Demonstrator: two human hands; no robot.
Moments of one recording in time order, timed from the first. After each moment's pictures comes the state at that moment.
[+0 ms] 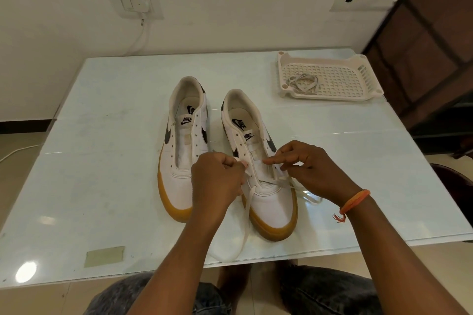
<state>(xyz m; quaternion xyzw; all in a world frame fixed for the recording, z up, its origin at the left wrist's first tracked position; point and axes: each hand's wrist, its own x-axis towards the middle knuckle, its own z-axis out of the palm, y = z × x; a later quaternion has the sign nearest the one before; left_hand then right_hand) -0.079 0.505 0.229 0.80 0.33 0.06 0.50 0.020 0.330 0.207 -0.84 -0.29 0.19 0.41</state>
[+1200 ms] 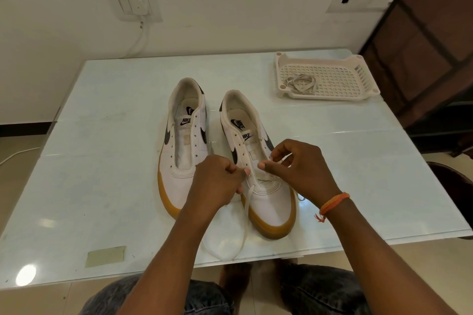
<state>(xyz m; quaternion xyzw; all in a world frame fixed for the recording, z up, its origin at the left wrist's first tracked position) -0.076 0.515 0.228 0.84 0.27 -0.09 0.46 0.007 0.349 0.206 -0.91 -0.19 0.09 0.37</state>
